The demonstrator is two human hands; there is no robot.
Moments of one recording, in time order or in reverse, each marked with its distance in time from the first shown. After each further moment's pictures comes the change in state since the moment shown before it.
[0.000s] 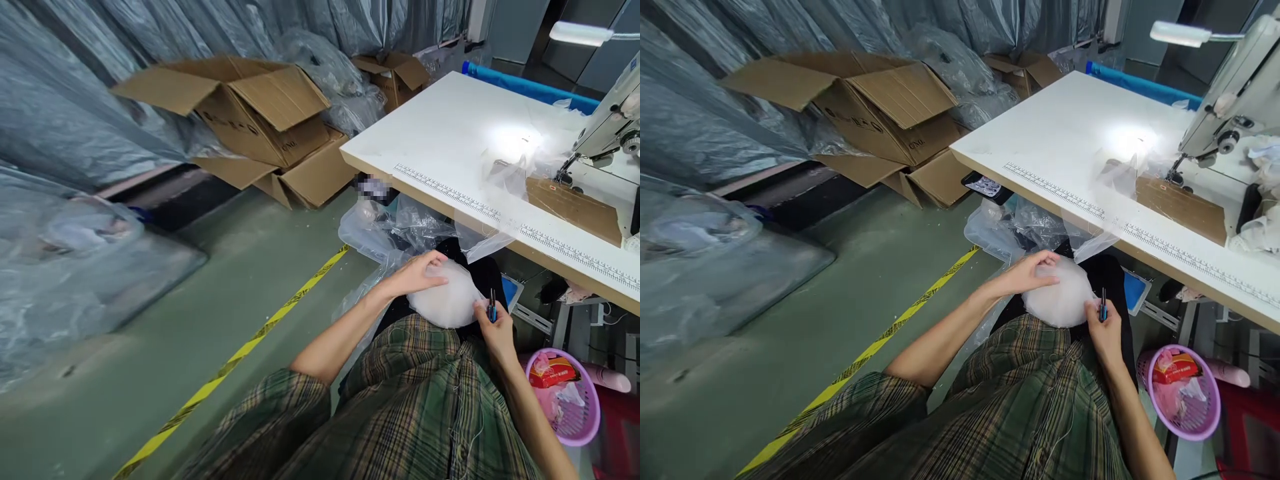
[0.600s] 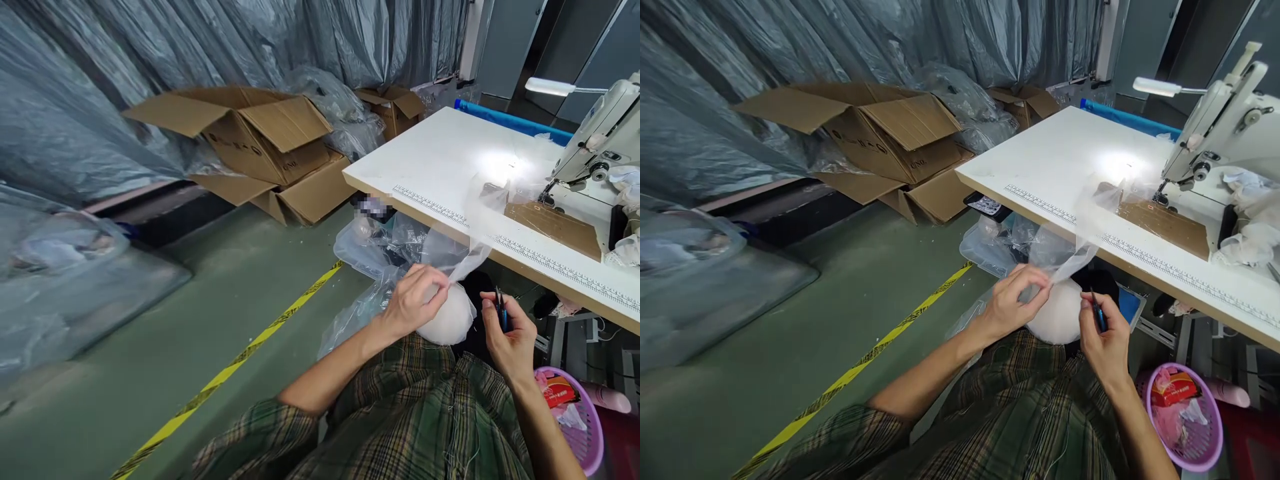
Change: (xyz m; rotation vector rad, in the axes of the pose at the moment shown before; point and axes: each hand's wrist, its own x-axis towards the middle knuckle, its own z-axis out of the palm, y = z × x) left_hand -0.027 0.046 0.022 0.303 0.464 0.588; right_hand -0.021 -0.089 -0.003 -0.128 0.044 -0.513
